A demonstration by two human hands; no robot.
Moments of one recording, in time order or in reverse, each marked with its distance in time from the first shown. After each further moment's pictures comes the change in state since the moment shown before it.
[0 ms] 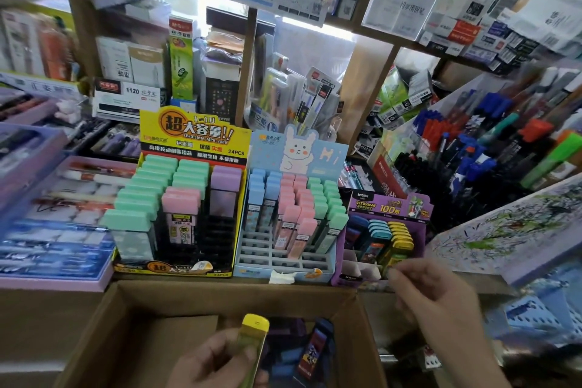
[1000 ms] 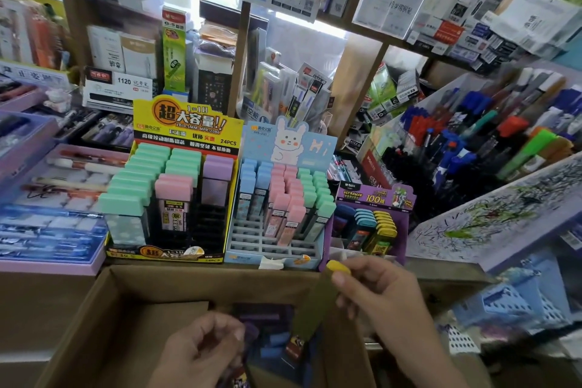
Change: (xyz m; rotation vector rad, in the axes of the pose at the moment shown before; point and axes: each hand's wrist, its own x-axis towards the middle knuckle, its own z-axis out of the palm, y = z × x) left_hand 0.000 -0.005 -0.006 0.273 0.061 0.149; right_hand -0.027 -0.030 0.026 0.188 -0.328 0.048
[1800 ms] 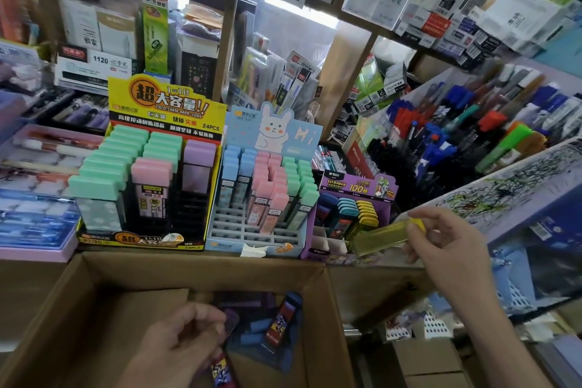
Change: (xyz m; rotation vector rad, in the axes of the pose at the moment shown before) left_hand -0.004 0.001 0.003 0.028 -0.016 -0.031; right_hand 0.025 0.004 -0.107 -0.360 0.400 -0.233
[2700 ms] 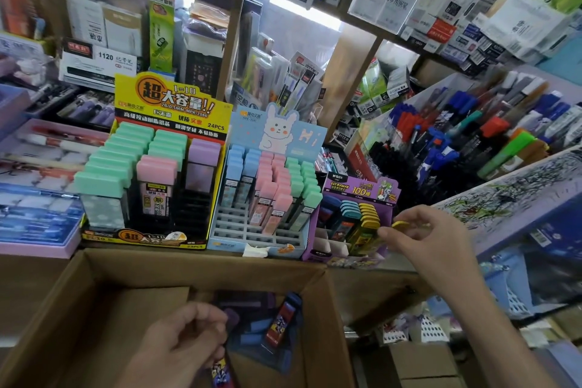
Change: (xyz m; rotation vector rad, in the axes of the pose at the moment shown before) left_hand 0.001 -0.002 -0.002 -0.069 -0.033 -0.011; right_hand 0.016 -0.016 0.013 -0.249 -0.089 -0.006
